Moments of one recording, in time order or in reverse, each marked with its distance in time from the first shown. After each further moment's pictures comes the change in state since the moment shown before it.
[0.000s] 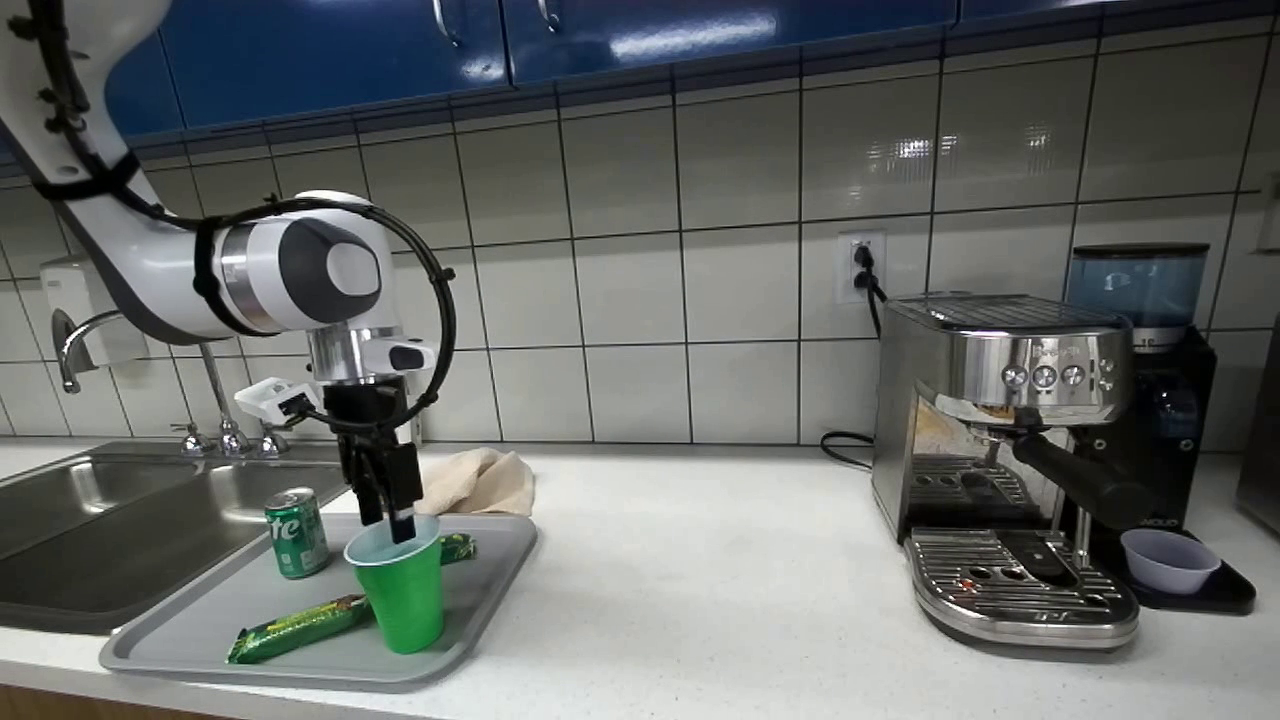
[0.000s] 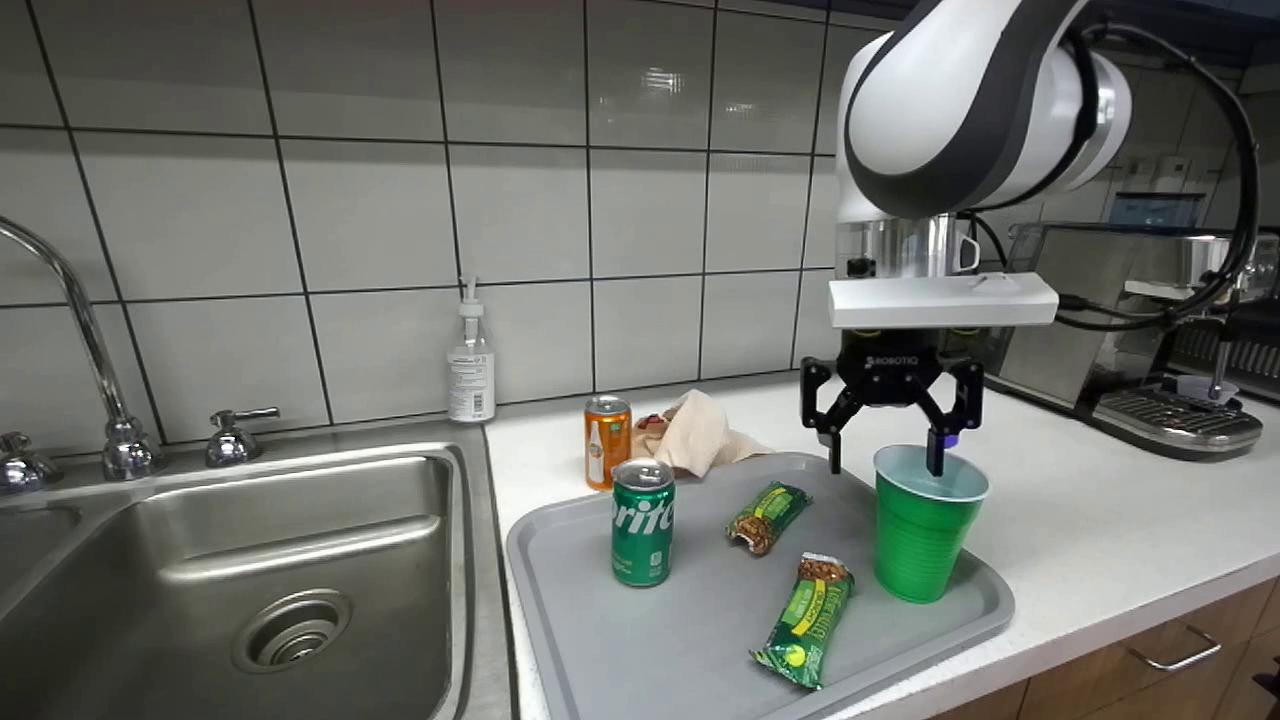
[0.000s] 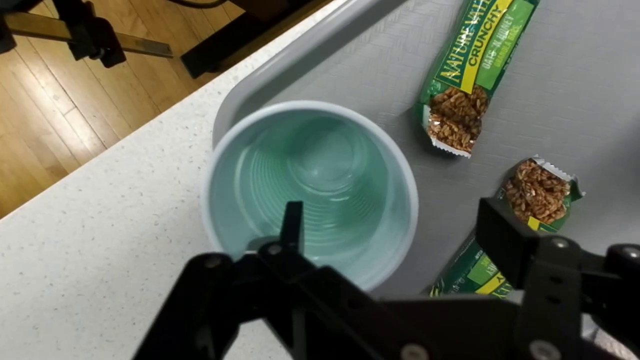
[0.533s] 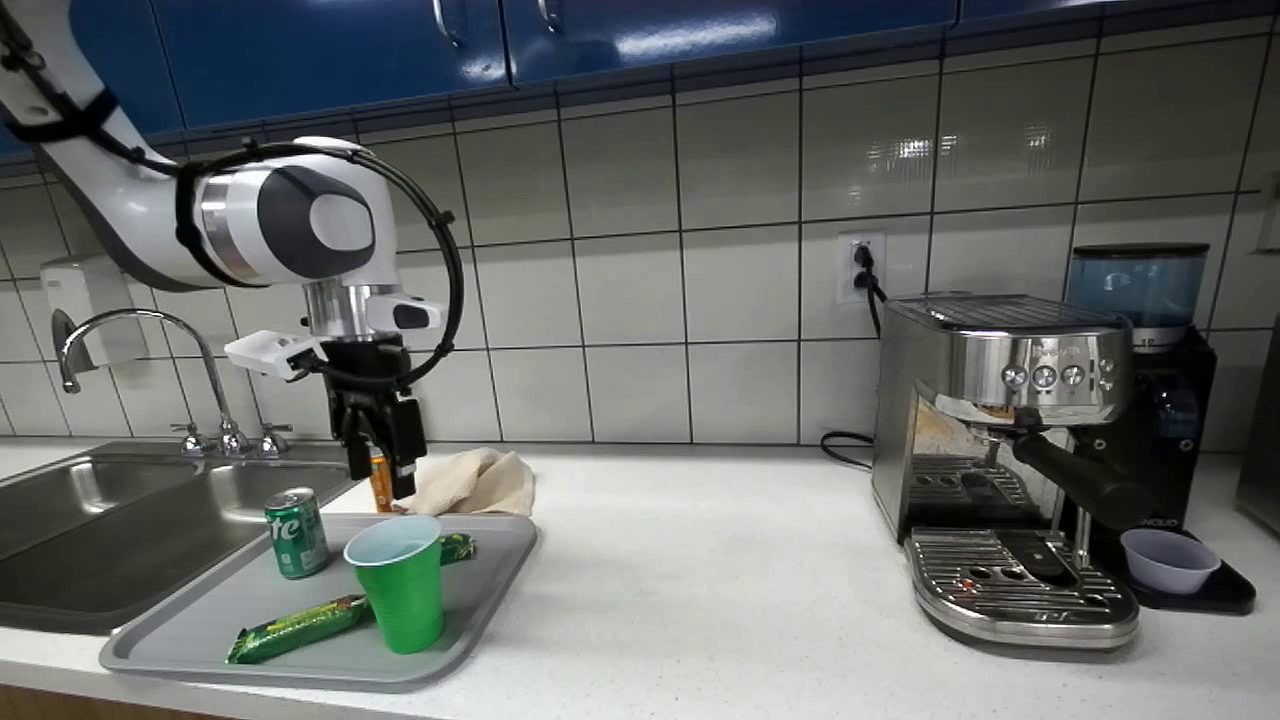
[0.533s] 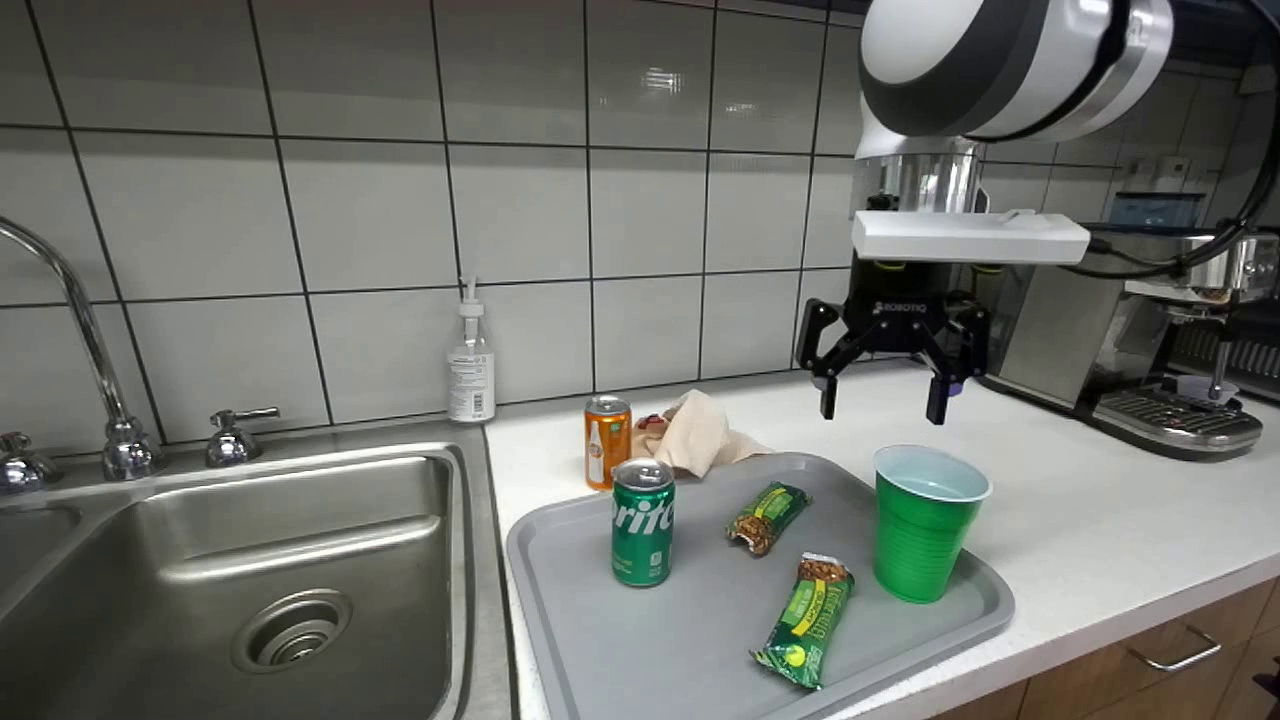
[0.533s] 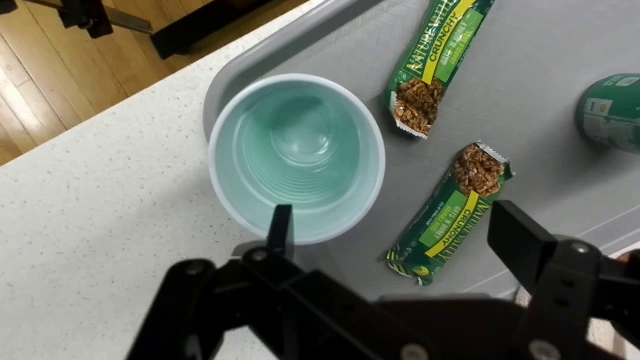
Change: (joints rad) arm -0.006 -0.117 -0.009 -0.007 0.105 -0.049 -0.182
